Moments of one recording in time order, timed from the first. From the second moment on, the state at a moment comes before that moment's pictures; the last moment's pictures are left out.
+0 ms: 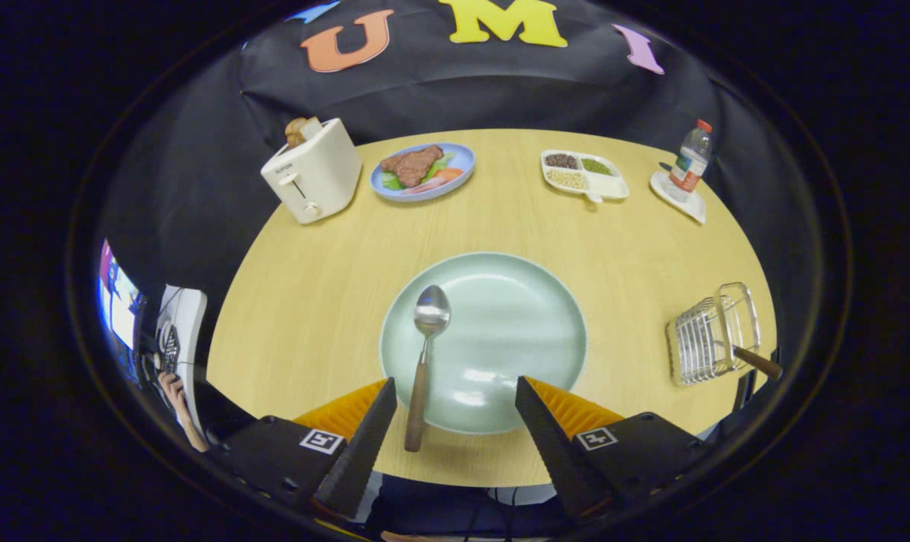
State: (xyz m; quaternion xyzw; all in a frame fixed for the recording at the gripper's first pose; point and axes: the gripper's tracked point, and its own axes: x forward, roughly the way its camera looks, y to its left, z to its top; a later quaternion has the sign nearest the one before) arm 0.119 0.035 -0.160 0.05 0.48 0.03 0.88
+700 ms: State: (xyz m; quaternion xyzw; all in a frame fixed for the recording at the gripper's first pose) arm 0.146 0.054 -0.208 0.03 0.52 0.00 0.85
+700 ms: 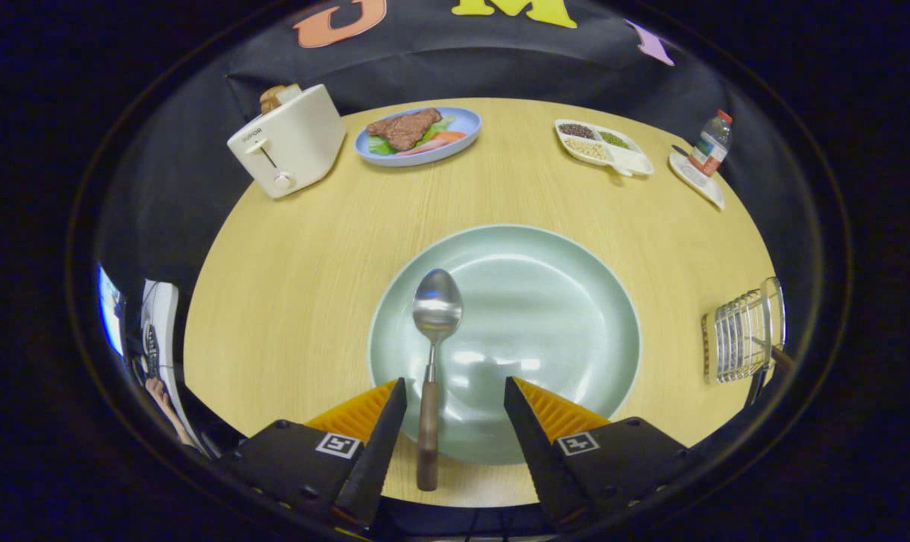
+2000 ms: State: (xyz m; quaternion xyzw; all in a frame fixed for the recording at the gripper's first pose) arm 0.130 0.037 -0.176 0.04 0.51 0.02 0.86
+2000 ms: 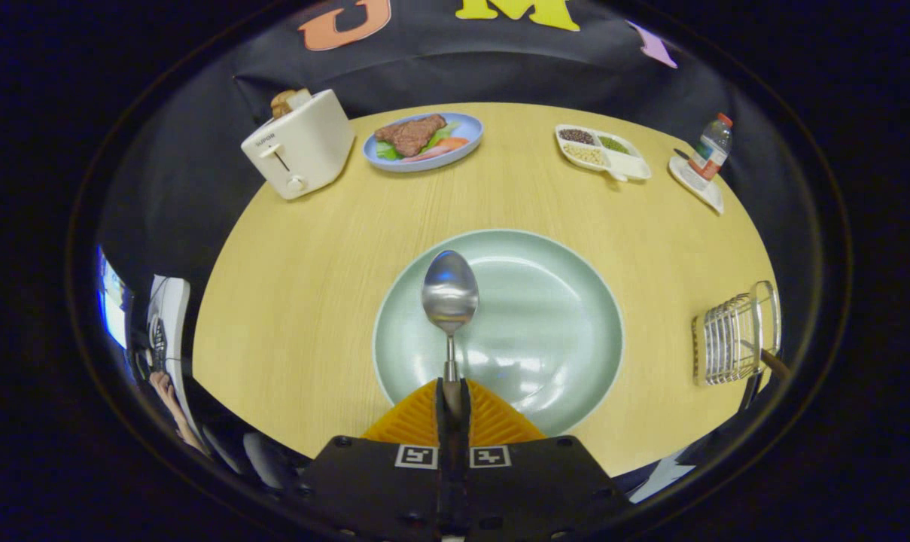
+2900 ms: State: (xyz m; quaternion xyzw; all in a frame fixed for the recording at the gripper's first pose) arm 0.062 -0.143 -0.090 0.08 0.43 -0.04 0.90
